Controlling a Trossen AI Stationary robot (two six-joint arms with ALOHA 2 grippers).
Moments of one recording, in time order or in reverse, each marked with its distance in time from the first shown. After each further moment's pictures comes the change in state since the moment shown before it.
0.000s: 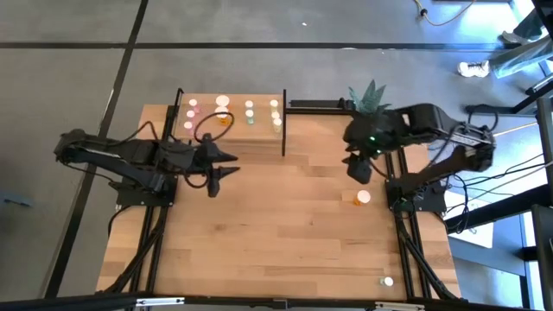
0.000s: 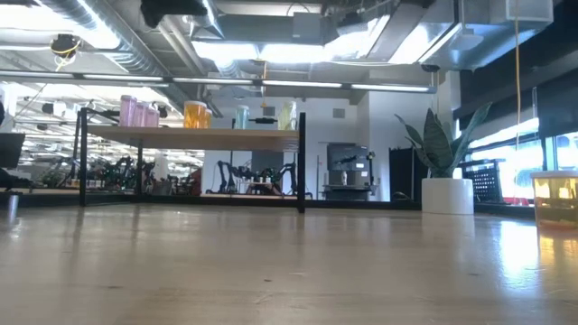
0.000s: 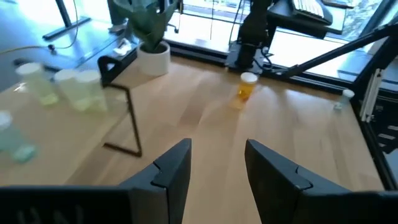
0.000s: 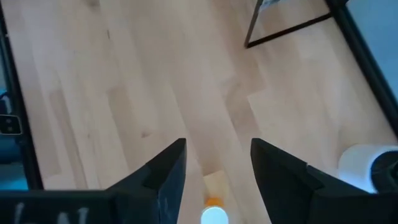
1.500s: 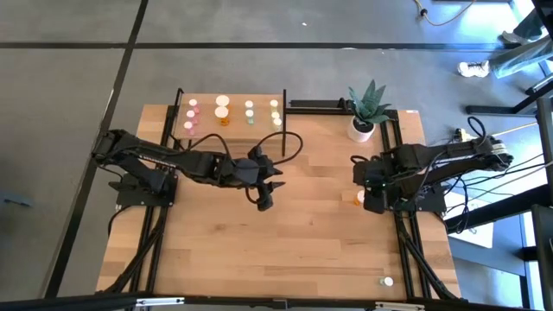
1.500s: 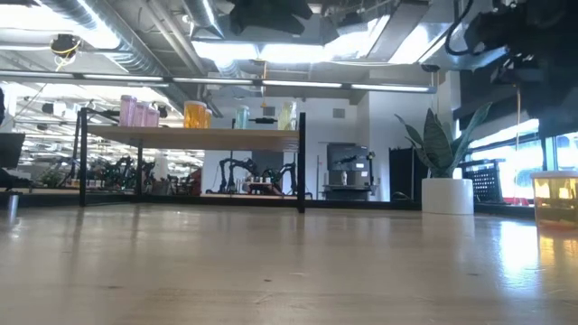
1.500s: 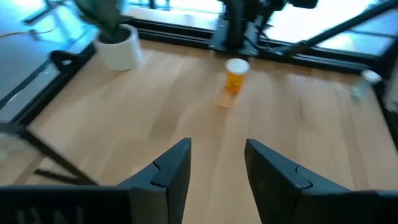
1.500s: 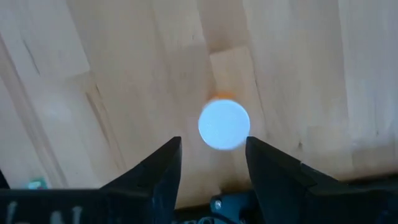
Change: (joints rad) left arm -0.002 0.589 0.338 0.116 0.024 0.030; right arm 0.127 -0.287 -0.823 0.191 -0.153 0.051
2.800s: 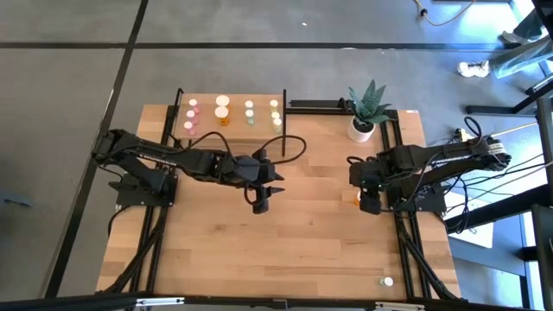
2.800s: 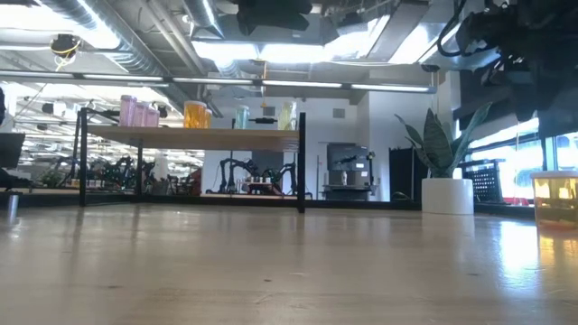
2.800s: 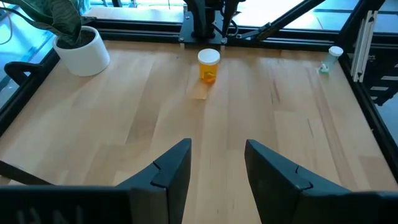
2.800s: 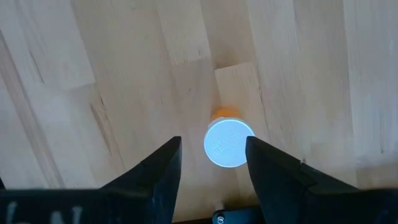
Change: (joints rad) left arm 0.021 -0.001 0.000 -0.008 0.153 0.117; right arm 0.000 0.034 0.000 0.055 0.002 -0.019
